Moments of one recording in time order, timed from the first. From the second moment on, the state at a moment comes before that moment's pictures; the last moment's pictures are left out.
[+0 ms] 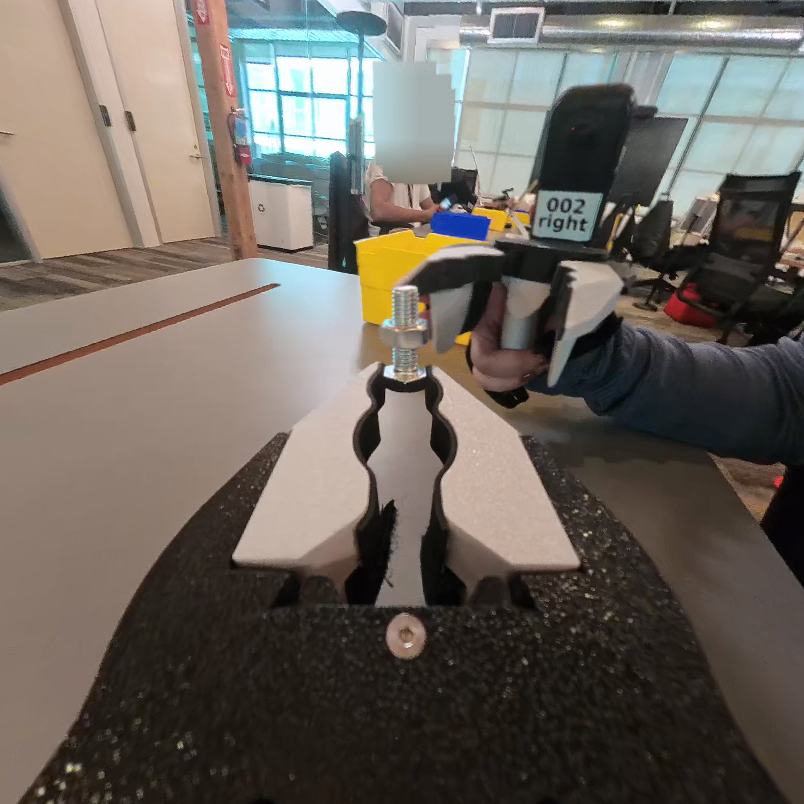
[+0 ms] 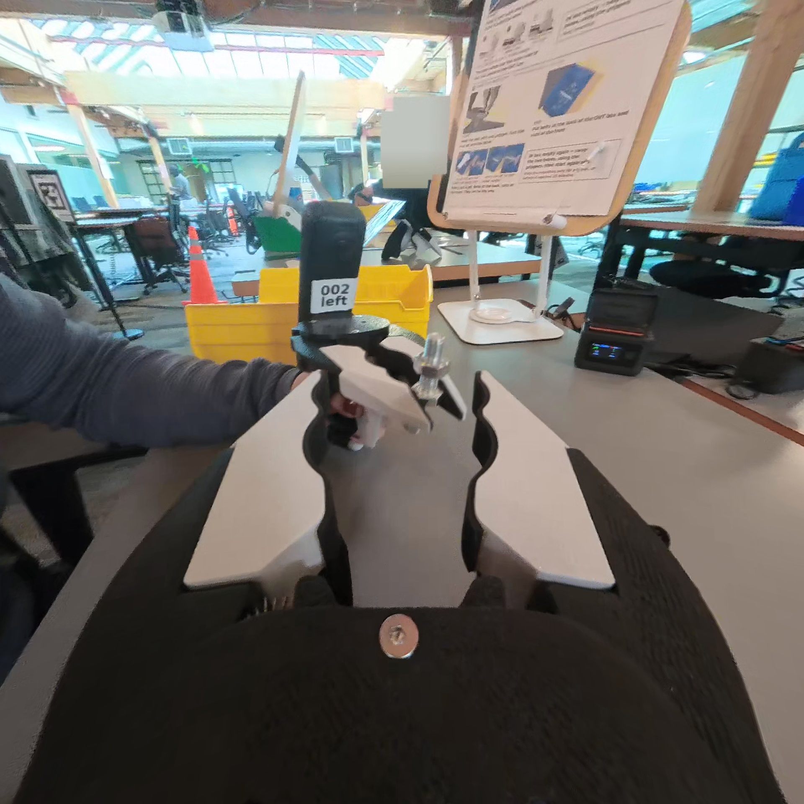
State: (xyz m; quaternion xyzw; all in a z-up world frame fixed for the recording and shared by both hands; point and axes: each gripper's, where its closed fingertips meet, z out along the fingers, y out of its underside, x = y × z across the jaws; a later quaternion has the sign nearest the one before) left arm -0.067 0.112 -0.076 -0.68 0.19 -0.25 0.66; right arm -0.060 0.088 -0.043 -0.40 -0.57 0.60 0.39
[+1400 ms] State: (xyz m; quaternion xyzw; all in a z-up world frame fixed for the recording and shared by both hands) left arm -0.087 0.121 -0.066 -0.65 0.14 -0.02 0.75; right arm 0.241 0.276 -0.142 -0.89 -0.45 0.07 0.05
